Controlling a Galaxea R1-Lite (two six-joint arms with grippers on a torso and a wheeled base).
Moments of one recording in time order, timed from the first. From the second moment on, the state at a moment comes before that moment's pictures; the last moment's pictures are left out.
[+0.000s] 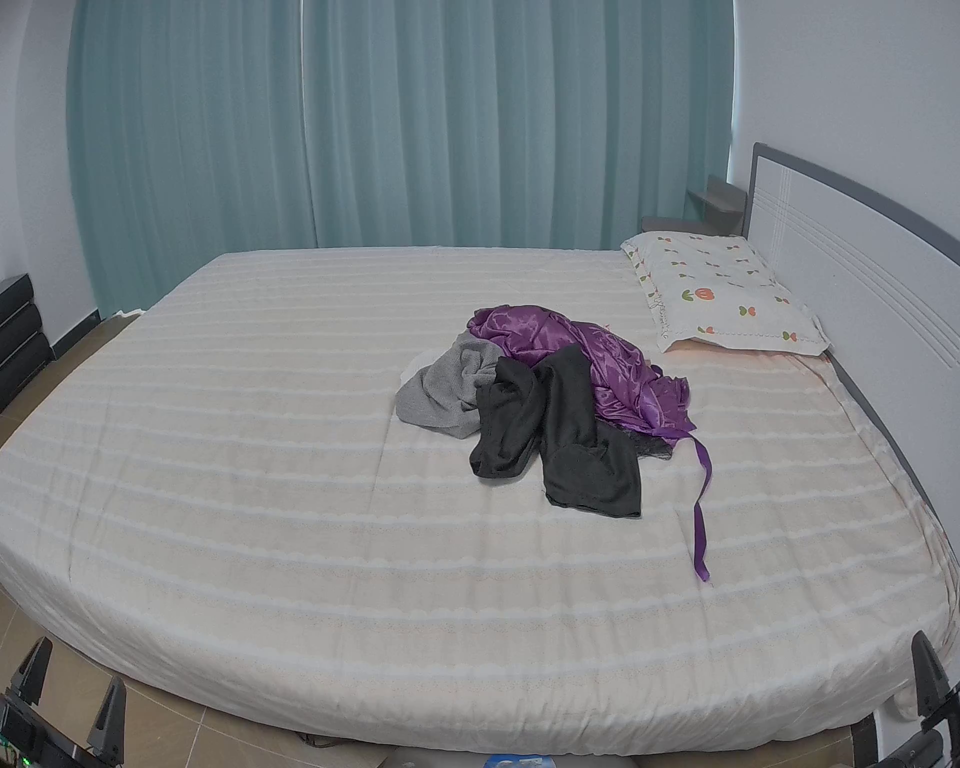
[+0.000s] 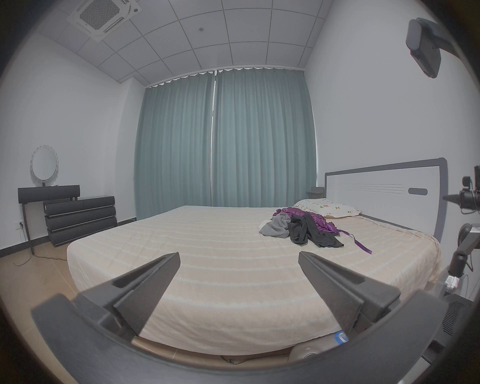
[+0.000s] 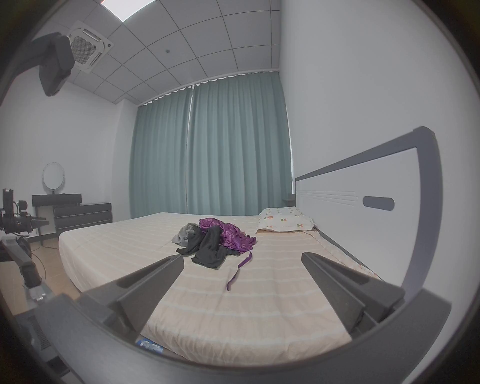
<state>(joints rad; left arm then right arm) 0.00 0.02 -0.02 0.00 -0.01 0.00 0.01 0.06 -0.10 0.00 0.04 0.00</state>
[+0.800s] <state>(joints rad) 0.00 0.02 -0.02 0.00 -0.01 0.00 0.15 1.08 -0.36 -0.34 0.13 0.23</state>
